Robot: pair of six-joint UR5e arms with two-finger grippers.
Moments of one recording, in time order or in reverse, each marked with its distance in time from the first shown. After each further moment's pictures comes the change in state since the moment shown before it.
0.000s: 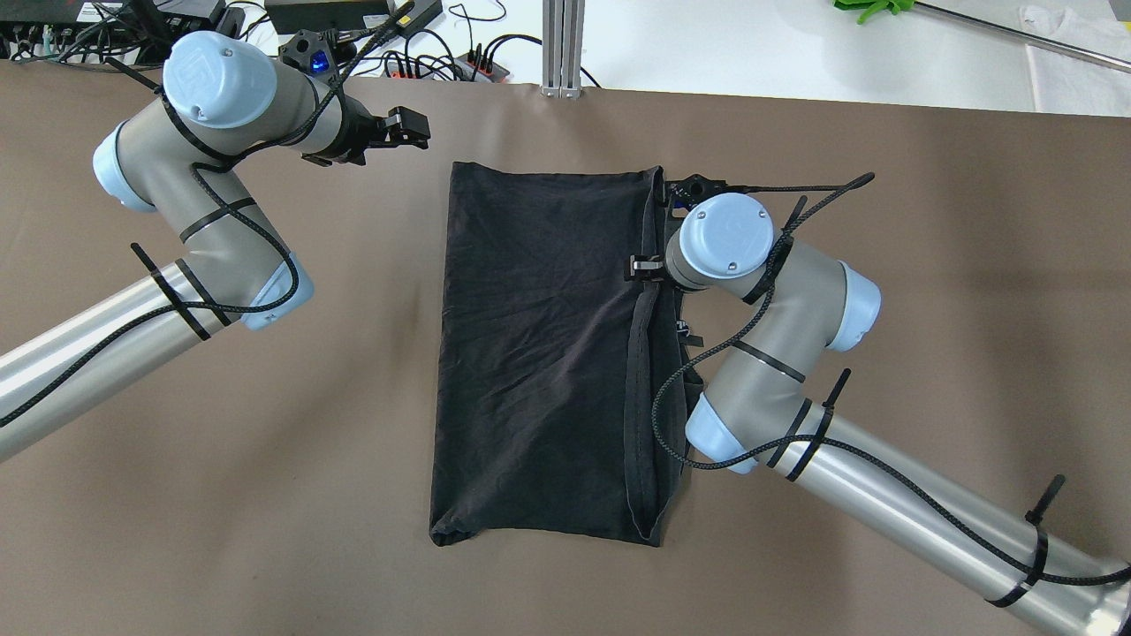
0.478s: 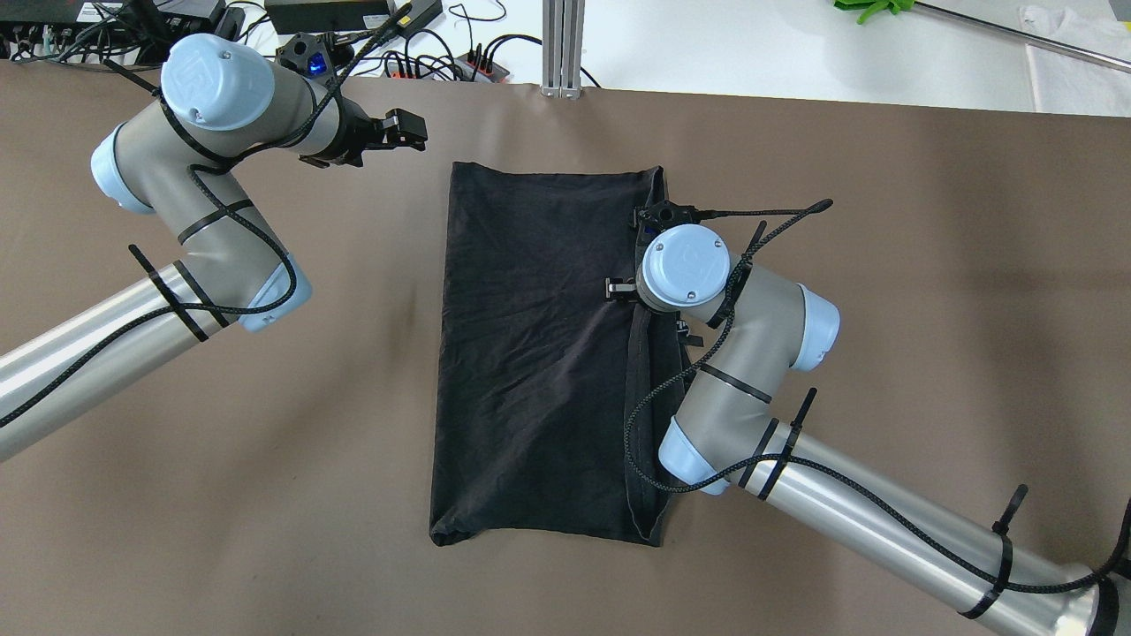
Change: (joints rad) left arm 0.000 0.006 0.000 -0.001 0.001 0.002; right arm -0.056 0.036 -0.060 0.007 -0.045 0.025
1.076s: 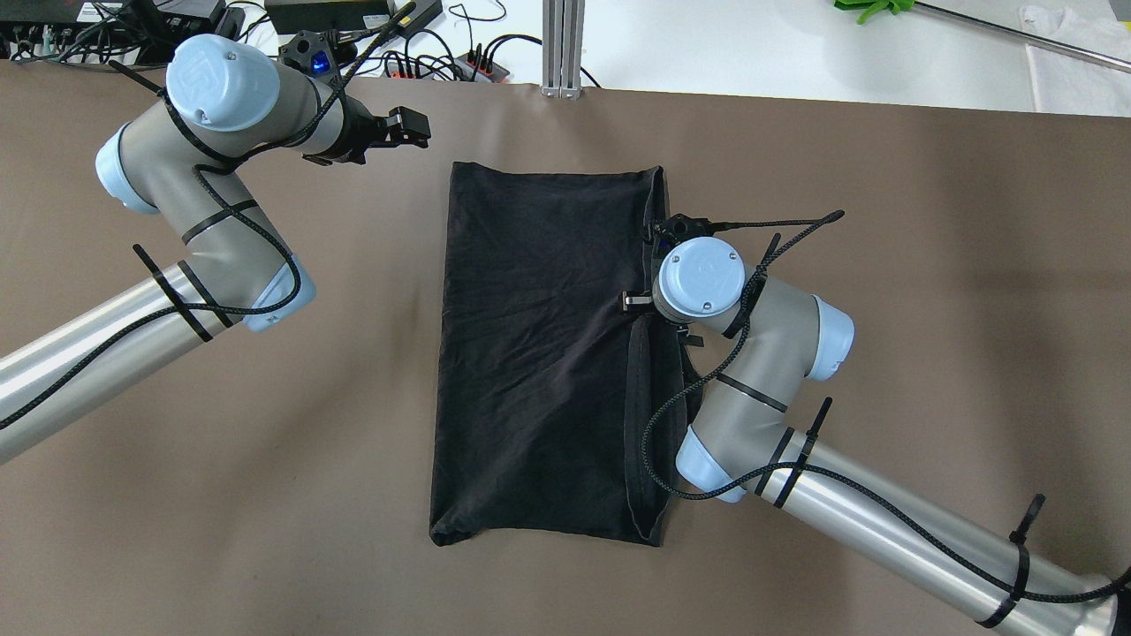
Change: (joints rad) left arm 0.004 -0.007 0.001 0.001 0.018 -0.003; right arm -0.002 -0.040 0.003 0.005 0.008 -0.025
